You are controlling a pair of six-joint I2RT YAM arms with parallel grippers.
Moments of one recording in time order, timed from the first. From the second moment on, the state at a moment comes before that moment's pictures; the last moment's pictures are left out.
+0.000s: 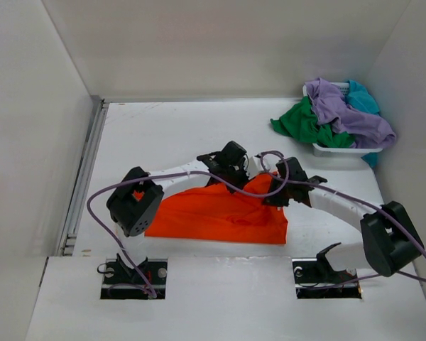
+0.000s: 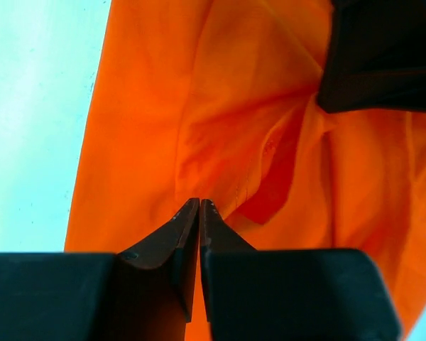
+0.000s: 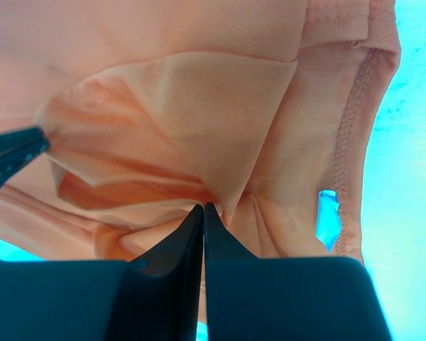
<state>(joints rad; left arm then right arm) -0.84 1.85 1.26 -0.31 0.26 0.34 0.48 1.35 0.67 -0.34 -0.13 0.75</state>
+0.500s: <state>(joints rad) -0.83 1.77 1.25 -0.36 0.34 0.29 0.46 1.29 0.67 -0.34 -0.14 0.75</state>
